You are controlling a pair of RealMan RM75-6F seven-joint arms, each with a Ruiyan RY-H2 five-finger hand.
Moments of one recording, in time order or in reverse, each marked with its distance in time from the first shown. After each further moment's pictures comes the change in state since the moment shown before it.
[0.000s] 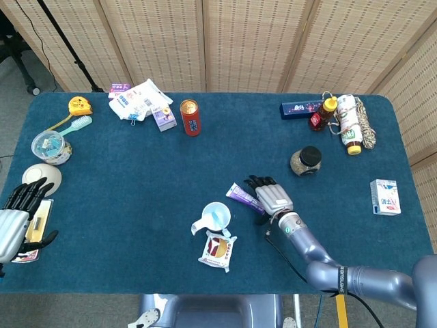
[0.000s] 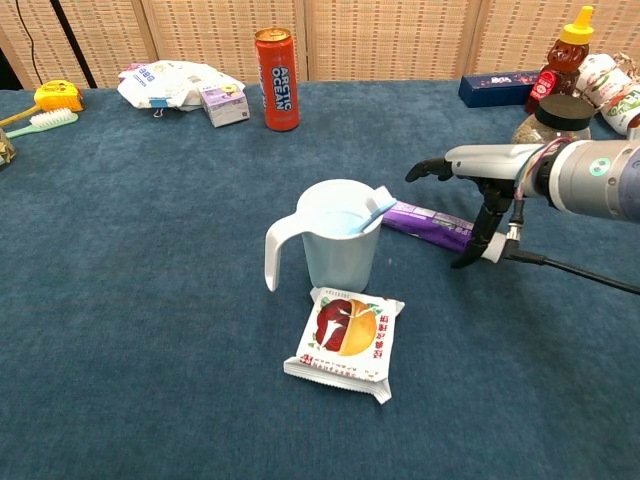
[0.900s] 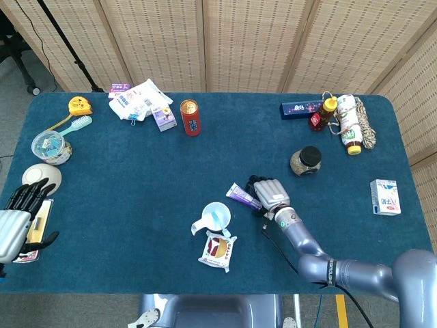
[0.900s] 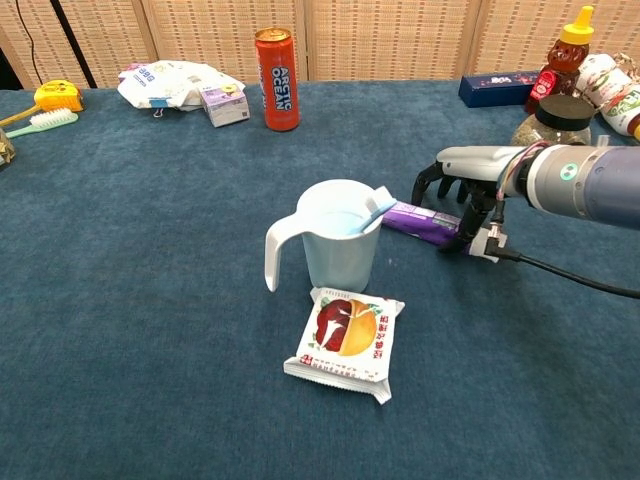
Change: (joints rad) left arm 0.003 -0.001 -0.006 -0.006 0.003 -0.016 0.015; right arm 0.044 -0.079 -0.034 0.131 0.033 0.001 0.004
